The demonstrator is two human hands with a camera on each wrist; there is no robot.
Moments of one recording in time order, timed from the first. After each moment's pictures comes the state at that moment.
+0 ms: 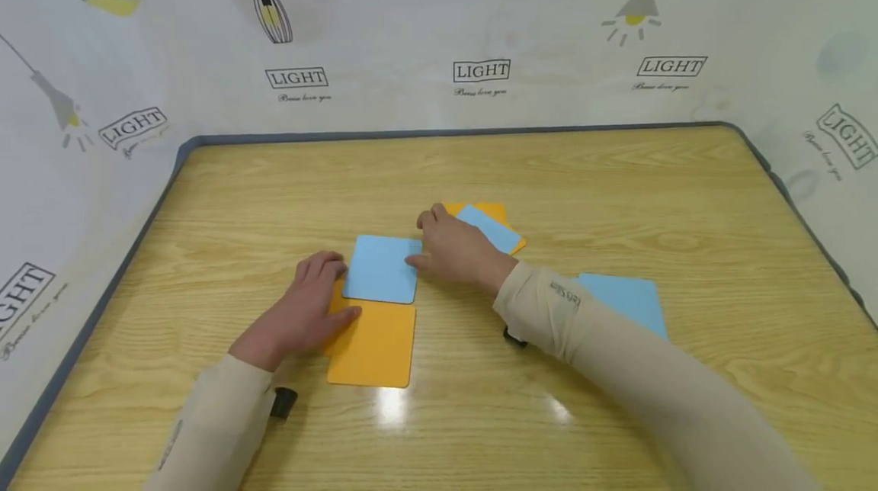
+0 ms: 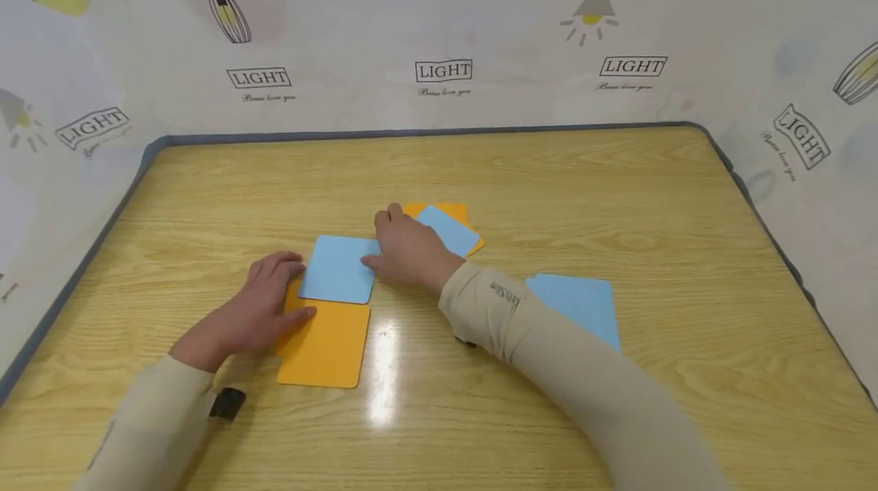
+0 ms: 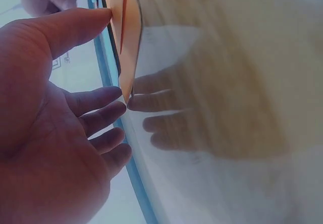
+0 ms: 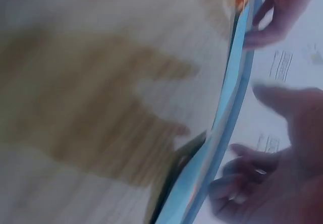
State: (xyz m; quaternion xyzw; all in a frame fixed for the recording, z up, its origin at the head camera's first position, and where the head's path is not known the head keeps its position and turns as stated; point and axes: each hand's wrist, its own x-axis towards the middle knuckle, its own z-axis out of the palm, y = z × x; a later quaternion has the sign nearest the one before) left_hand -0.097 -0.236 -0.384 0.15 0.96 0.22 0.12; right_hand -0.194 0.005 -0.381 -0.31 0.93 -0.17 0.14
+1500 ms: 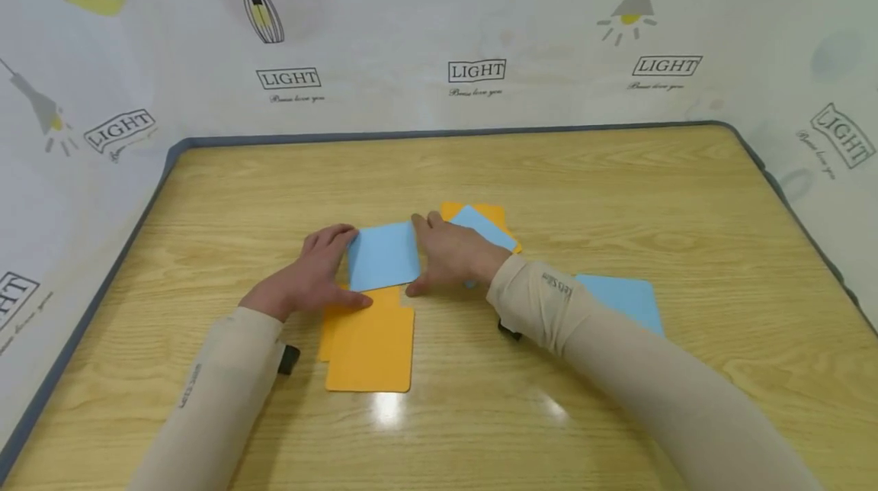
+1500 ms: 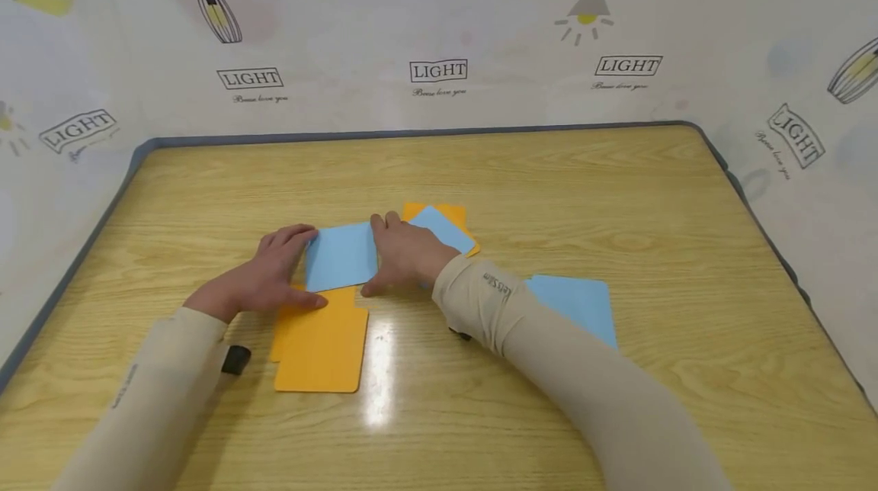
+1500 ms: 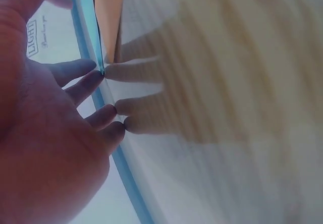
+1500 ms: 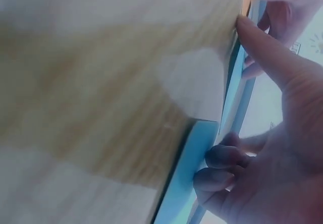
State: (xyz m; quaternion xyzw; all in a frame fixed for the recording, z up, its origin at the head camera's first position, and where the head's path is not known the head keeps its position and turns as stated) left_hand -0.155 -0.235 -0.383 0.15 0.94 0.23 0.19; right_hand -0.206 0.004 -0.385 -0.31 0.92 -0.11 0.21
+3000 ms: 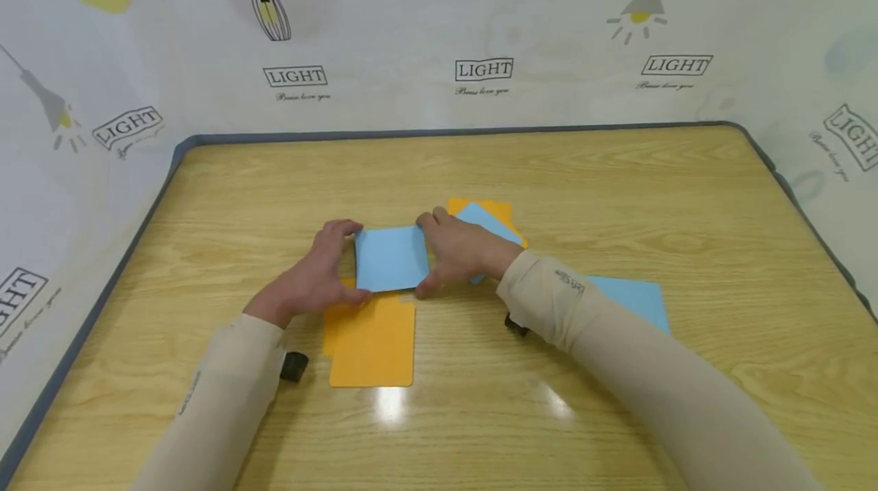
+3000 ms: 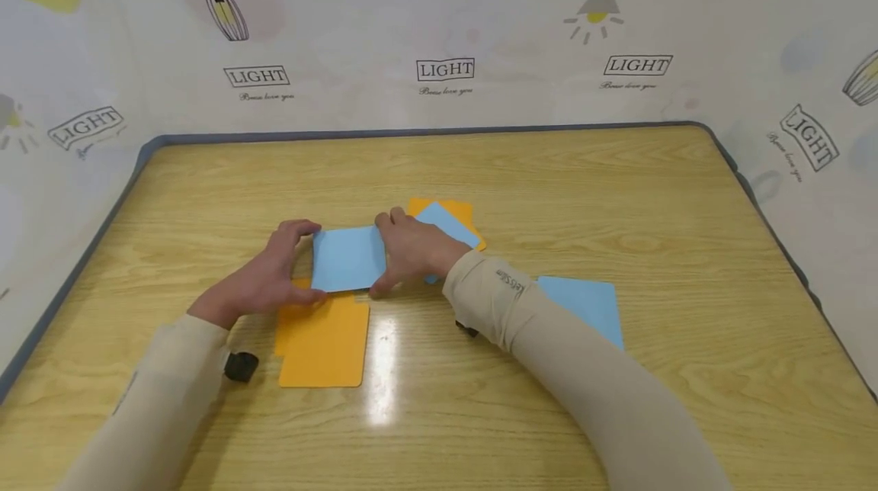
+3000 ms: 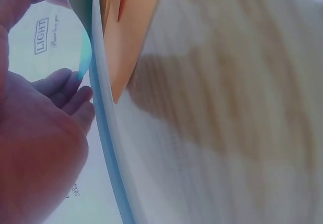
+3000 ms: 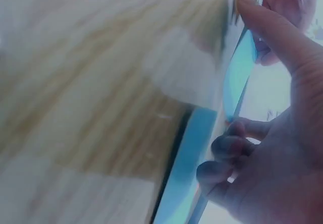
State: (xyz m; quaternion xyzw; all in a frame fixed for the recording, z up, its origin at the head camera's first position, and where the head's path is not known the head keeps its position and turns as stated) left_hand -0.149 -0.235 -0.385 0.15 0.92 0.32 0.14; right_hand -0.214 0.009 -0.381 -0.34 0.90 -0.14 0.23
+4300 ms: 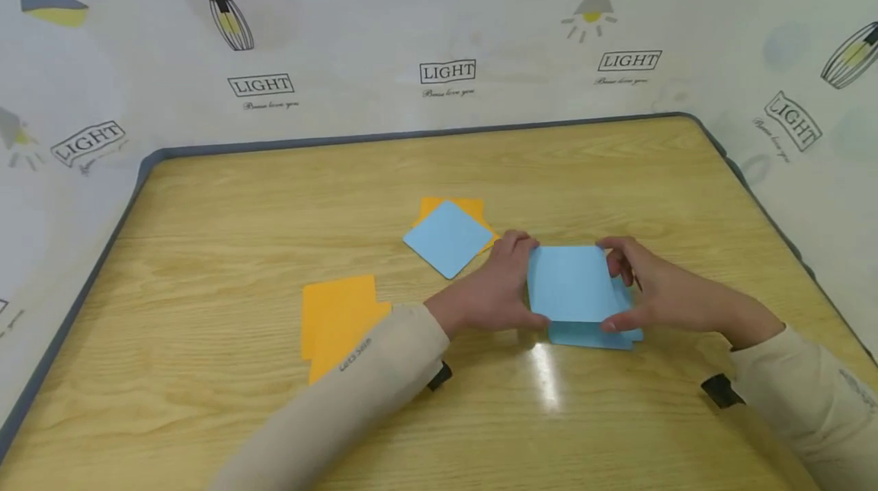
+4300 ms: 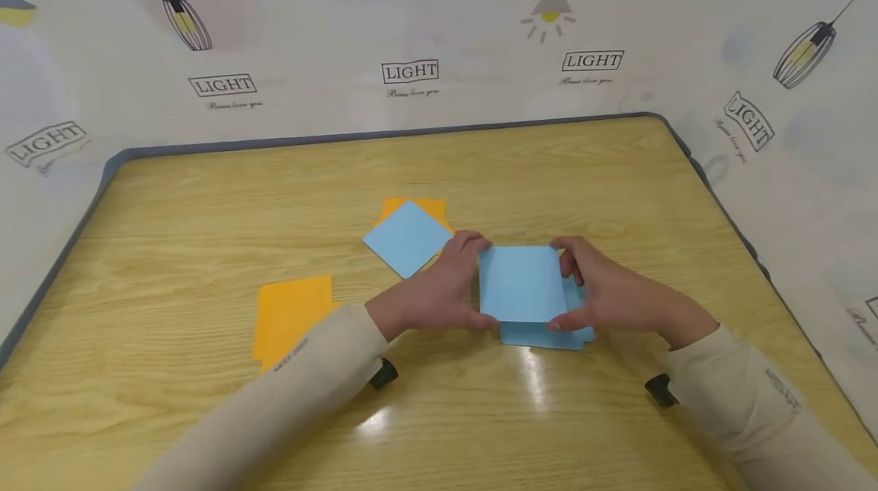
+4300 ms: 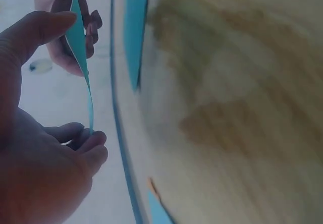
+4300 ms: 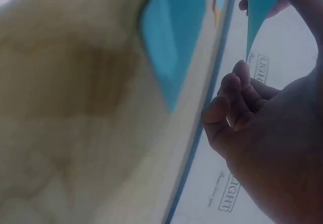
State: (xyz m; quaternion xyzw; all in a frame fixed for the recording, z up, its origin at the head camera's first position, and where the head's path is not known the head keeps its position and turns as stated) left_hand -0.138 0.004 -0.366 0.34 0.88 0.27 0.18; right_hand -0.123 0.273 -0.360 -0.21 0.89 -0.35 0.20
